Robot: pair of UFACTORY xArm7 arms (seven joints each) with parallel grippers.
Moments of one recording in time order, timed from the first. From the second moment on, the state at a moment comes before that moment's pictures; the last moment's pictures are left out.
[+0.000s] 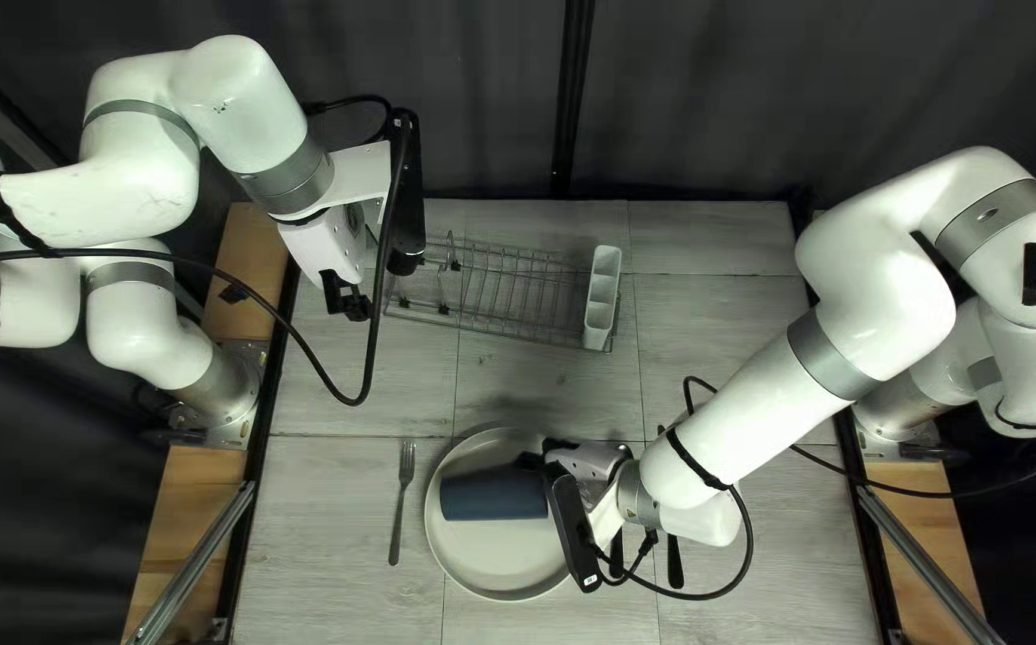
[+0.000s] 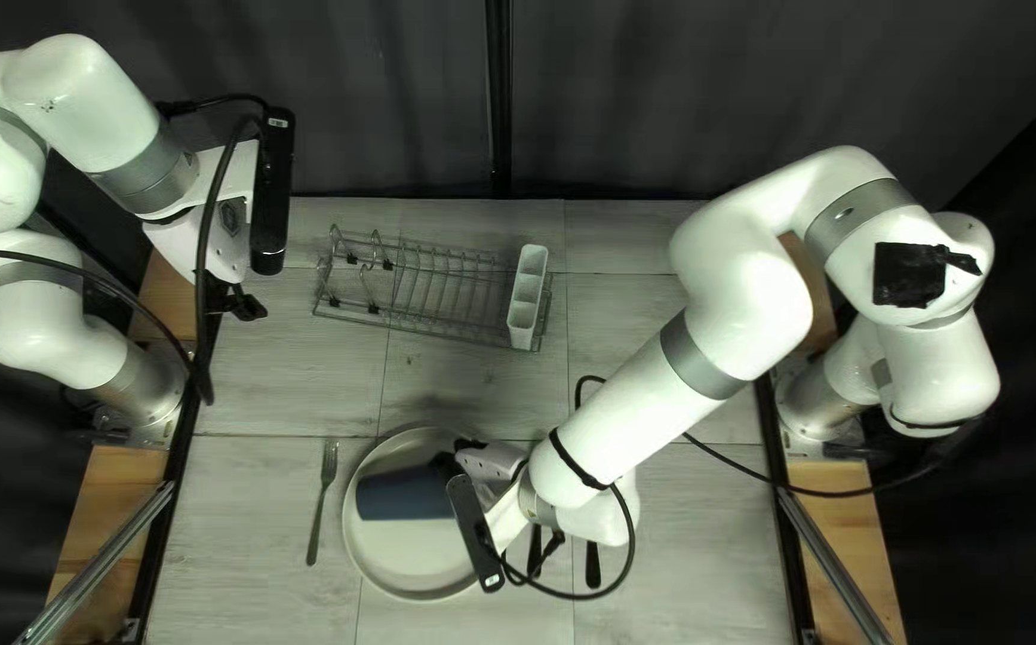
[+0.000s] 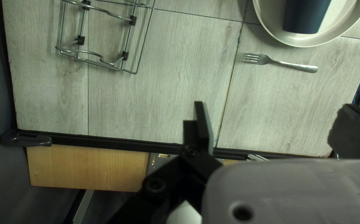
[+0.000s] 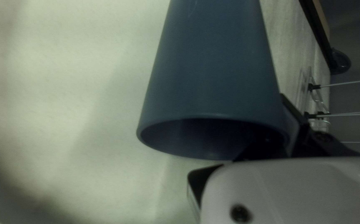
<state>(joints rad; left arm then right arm) 0.36 -0.72 -0.13 0.86 -0.17 1.43 0.10 0.08 0.44 0.30 1.00 -1.99 0.74 1.41</state>
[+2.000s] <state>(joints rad) 0.36 -0.72 -0.13 0.86 -0.17 1.43 0.10 0.24 0.09 0.43 1.02 -1.16 1.30 0.60</state>
